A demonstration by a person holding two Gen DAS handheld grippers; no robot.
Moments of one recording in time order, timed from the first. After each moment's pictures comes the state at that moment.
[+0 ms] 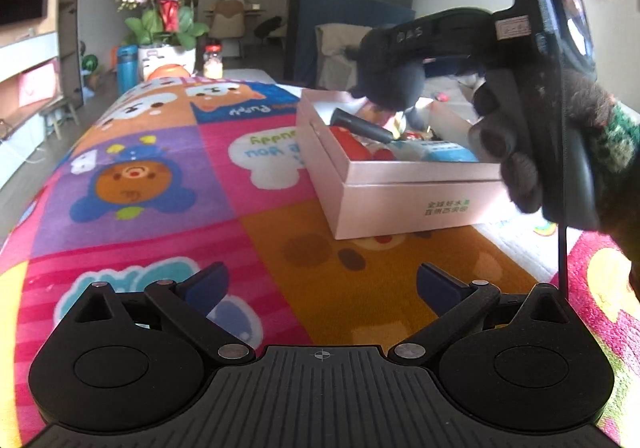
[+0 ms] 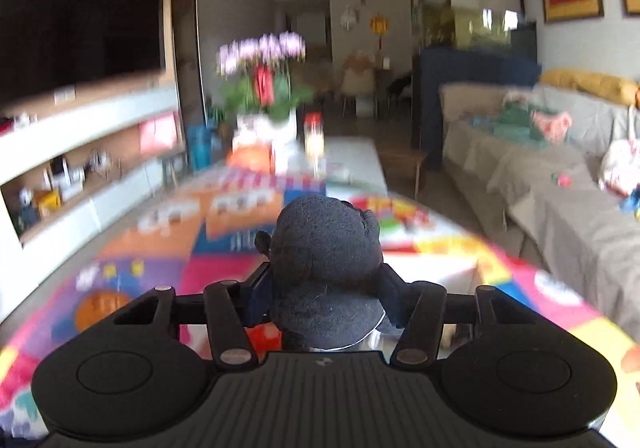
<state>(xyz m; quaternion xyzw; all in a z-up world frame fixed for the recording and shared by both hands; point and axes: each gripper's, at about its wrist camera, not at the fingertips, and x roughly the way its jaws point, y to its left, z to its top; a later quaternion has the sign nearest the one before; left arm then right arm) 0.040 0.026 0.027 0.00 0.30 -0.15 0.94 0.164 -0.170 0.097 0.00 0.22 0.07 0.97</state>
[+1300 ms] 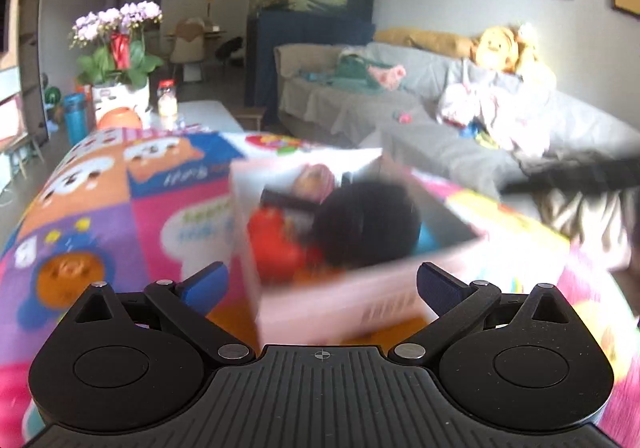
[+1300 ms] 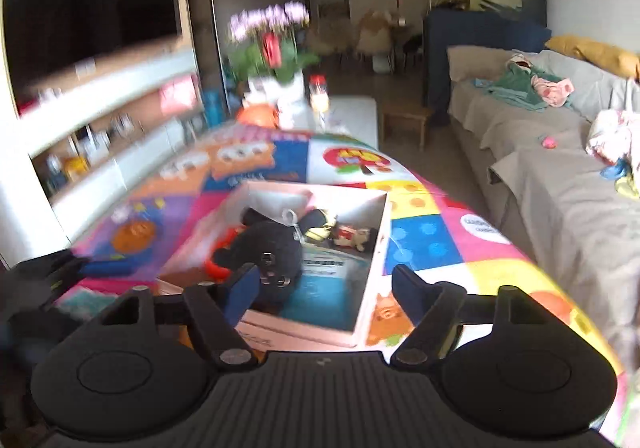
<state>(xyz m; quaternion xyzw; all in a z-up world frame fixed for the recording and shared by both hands) 0.097 -0.035 0.076 0.01 0.27 -0.21 0.94 0.044 -0.279 0.121 0.04 0.28 0.12 0.95</state>
